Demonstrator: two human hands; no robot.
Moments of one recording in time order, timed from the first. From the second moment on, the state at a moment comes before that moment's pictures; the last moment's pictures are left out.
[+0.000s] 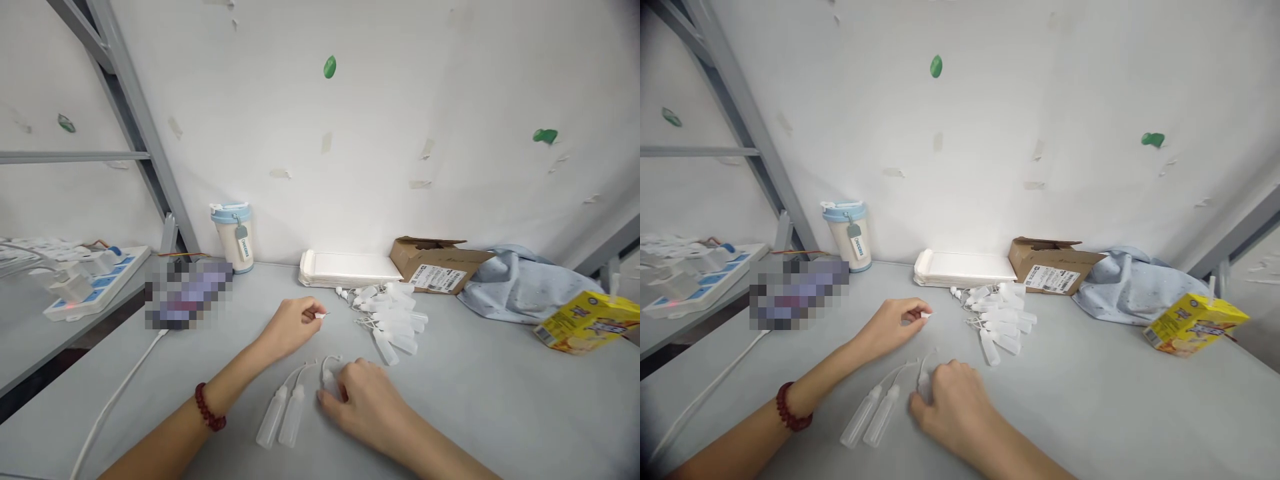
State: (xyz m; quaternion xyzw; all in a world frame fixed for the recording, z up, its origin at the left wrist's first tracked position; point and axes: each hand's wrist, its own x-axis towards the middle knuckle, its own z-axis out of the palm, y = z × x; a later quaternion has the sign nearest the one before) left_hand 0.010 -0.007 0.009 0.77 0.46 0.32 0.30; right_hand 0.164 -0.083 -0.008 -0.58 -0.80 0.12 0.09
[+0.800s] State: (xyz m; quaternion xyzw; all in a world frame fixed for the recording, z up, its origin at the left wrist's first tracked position) left_hand 0.020 -0.029 0.025 0.63 0.42 0.40 0.51; right_hand 0.183 -0.060 -0.011 -0.54 -0.78 0.04 0.32
